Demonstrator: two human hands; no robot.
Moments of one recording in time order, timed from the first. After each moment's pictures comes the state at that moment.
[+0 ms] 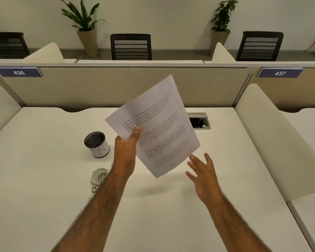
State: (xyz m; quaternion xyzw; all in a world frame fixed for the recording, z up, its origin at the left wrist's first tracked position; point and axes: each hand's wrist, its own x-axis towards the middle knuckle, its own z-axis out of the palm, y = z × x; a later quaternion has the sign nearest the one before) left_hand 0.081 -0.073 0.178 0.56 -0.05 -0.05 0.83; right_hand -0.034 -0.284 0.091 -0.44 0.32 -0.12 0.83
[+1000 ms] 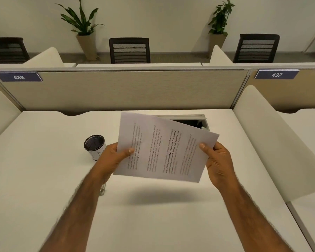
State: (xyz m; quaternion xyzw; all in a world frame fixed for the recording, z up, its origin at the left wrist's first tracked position) left_hand 0.104 -0.006 0.156 0.70 -0.08 -0.20 0.68; right_hand -0.026 -0.316 0.151 -0.57 0.20 -0.18 0.77
